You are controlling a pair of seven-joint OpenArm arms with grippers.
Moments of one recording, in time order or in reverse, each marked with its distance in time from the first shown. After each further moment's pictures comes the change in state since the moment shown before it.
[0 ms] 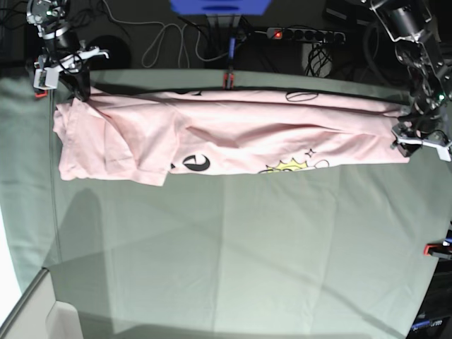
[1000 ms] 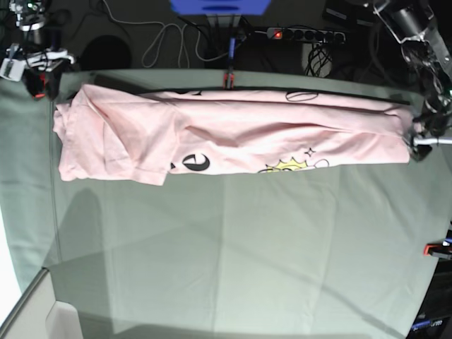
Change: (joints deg) left arm -1.0 0.3 -6.5 1.1 -5.7 0.2 0.3; right arm 1.3 -2.1 14.2 0.6 2.5 -0.2 0.1
